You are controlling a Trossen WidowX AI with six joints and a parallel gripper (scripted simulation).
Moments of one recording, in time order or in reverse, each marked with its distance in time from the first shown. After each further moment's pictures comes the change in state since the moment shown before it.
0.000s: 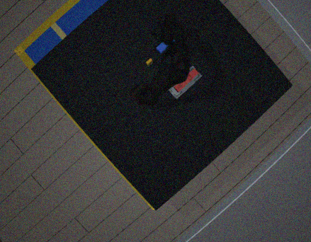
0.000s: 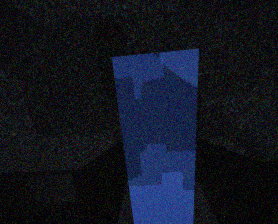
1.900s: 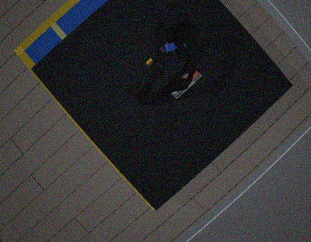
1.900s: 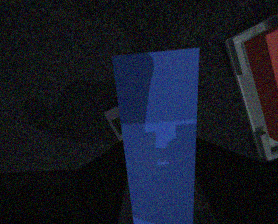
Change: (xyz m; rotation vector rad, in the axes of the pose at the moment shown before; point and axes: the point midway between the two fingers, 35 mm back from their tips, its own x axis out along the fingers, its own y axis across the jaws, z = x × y) arm -0.098 -0.069 0.011 0.367 0.005 0.023
